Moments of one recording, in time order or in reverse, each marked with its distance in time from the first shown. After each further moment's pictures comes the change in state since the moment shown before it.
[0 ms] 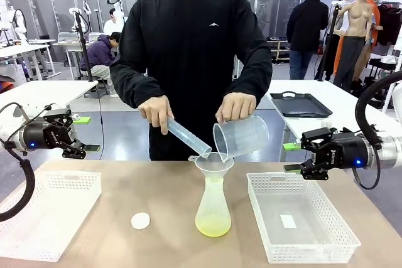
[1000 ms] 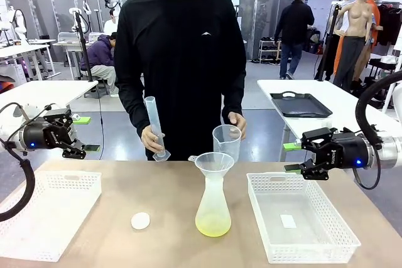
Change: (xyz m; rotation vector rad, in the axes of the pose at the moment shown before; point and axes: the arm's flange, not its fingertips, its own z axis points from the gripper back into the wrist) left arm 0.000 0.000 0.000 0.000 0.000 0.000; right arm 0.000 0.000 0.001 0.000 -0.001 0.000
